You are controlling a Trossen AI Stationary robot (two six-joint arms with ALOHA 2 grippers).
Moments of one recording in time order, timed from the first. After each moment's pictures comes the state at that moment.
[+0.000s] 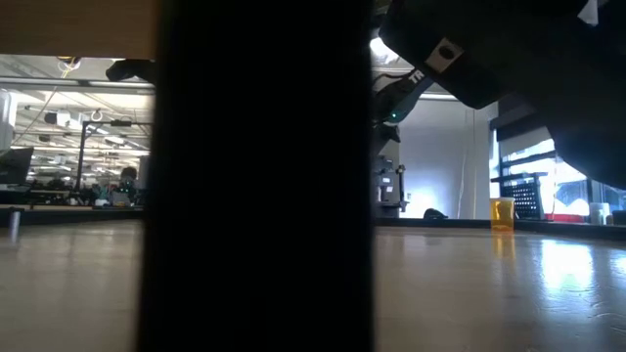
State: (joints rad) left arm 0.75 0.89 1.00 -0.81 0.06 -0.58; right arm -0.70 2.23 1.67 -0.43 -0.42 -0.63
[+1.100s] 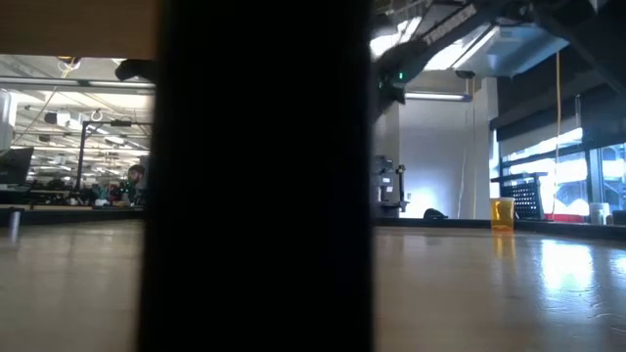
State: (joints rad) left arm 0.75 0.89 1.00 -0.79 0.08 -0.33; right arm -0.63 2.04 1.67 -0.52 -0.45 -0.44
